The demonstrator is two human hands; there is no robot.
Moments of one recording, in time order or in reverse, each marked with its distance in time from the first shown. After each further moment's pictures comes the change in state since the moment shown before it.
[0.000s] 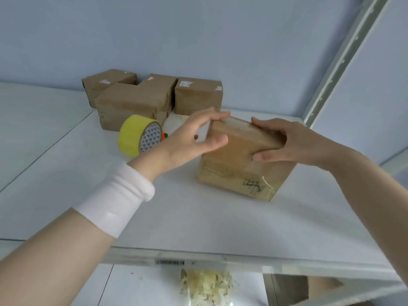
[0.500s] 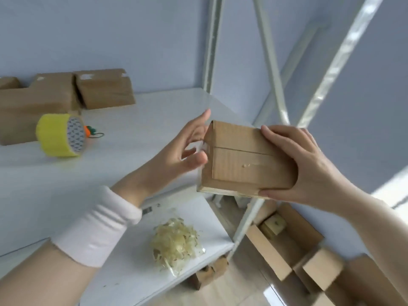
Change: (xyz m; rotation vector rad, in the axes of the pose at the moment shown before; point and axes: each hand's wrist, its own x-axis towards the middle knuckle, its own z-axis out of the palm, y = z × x) left_hand -0.080 0.056 0.082 -0.298 -0.490 0.264; right_hand -0.263 -0.054 0.075 -0.466 0.571 0.080
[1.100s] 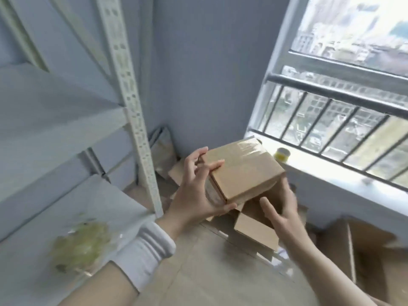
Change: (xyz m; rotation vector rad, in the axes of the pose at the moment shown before) left_hand 0.036 -0.019 0.367 0.203 -0.114 0.215; right_hand -0.350 0.064 -0.005 0.637 0.544 1.210
